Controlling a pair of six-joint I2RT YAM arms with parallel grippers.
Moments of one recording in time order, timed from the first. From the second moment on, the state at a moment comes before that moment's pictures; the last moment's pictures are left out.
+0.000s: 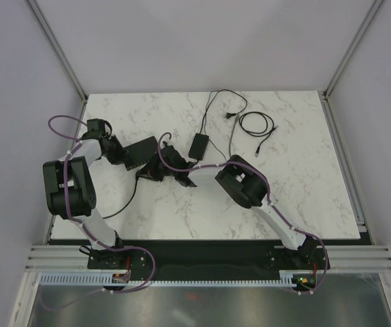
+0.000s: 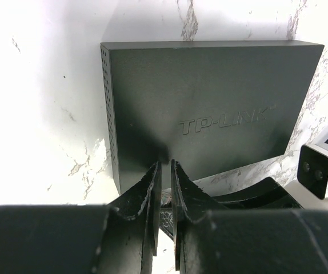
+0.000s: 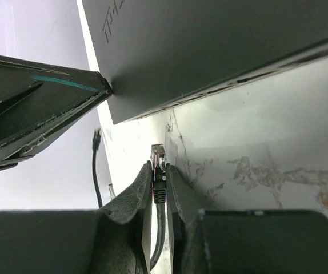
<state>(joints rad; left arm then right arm) 0.17 1.75 1.09 -0.42 0.26 -0.46 0.93 2.51 1.68 0.40 -0.19 1.31</state>
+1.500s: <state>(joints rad) 0.17 1.31 1.02 -0.36 0.29 -0.46 0.63 1.22 1.21 -0.13 -0.05 0.74</state>
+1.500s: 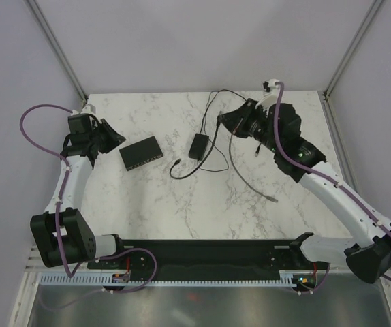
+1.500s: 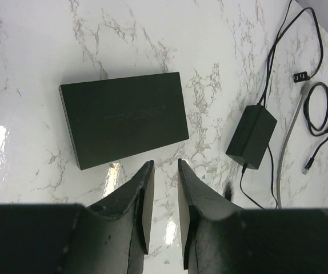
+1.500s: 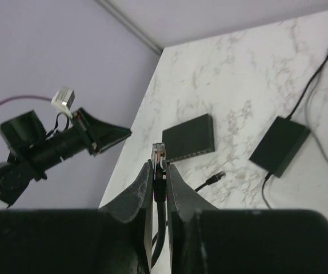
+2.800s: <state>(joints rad) 0.17 1.32 1.02 -0.34 0.34 -0.46 0.10 1.32 0.68 -0.04 0.29 0.69</state>
